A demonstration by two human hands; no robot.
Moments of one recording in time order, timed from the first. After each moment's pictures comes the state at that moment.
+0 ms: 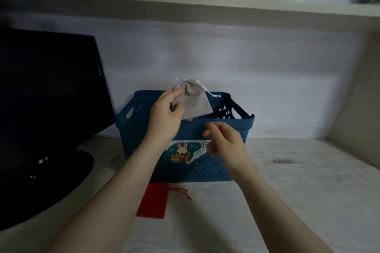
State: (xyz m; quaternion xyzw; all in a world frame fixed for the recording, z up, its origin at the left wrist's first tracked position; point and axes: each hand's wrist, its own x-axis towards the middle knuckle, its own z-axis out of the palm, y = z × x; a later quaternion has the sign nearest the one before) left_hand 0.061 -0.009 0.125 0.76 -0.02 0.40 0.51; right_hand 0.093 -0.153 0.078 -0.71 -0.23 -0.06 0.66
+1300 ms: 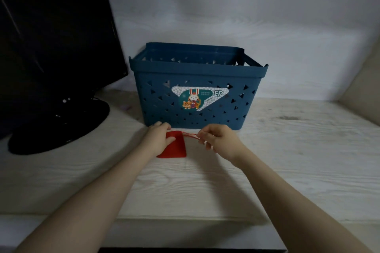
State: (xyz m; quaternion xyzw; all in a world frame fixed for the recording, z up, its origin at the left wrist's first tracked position) left_hand 0.019 0.041 -0.045 0.96 0.13 0.11 0.20; right_hand 0.047 -0.160 -0.004 -0.83 -0.29 0.09 0.47
